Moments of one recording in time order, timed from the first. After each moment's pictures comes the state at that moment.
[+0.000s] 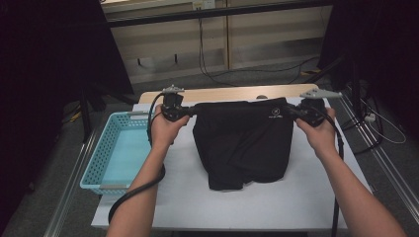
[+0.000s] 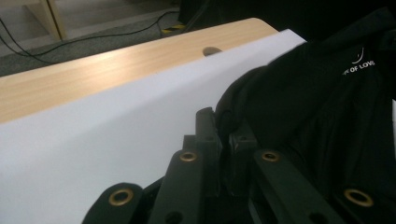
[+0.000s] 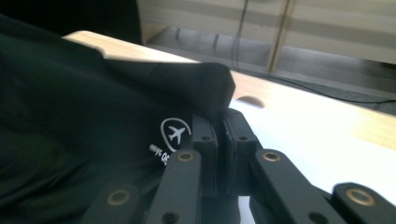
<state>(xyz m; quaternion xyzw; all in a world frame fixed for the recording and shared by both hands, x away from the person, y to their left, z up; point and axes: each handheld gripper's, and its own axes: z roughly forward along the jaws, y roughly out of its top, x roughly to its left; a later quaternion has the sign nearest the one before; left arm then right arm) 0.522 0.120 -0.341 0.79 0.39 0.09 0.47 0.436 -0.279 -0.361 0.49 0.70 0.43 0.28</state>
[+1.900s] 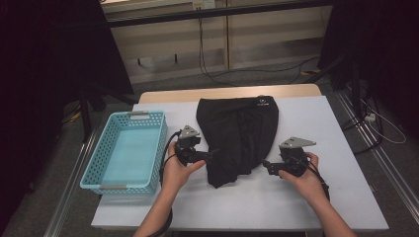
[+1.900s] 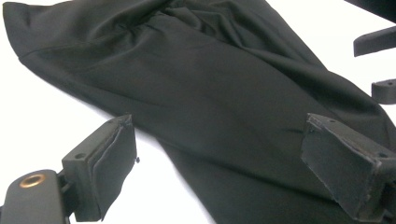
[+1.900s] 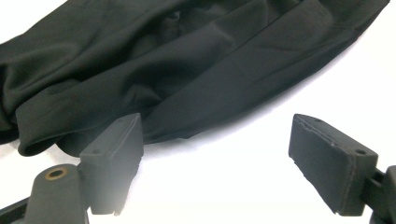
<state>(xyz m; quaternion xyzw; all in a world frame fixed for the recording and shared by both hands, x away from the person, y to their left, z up) 0.414 0.100 -0.423 0.82 0.34 0.10 0.45 0.341 -0.225 -0.448 0.49 0.76 0.38 0.21</state>
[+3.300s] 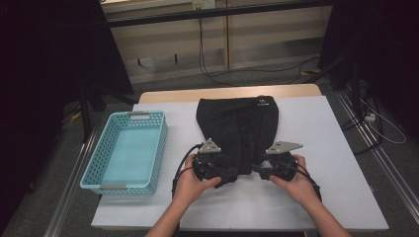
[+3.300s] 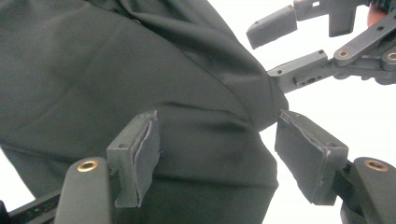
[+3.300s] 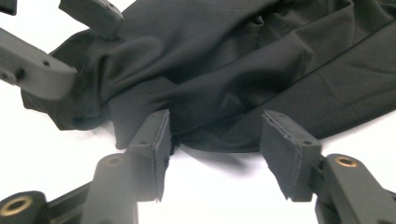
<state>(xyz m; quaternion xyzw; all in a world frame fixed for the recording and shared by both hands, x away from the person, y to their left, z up) 0.372 0.055 -0.435 0.86 0.27 0.02 0.43 0.334 -0.192 -0.444 0.42 0.80 0.39 0.17</state>
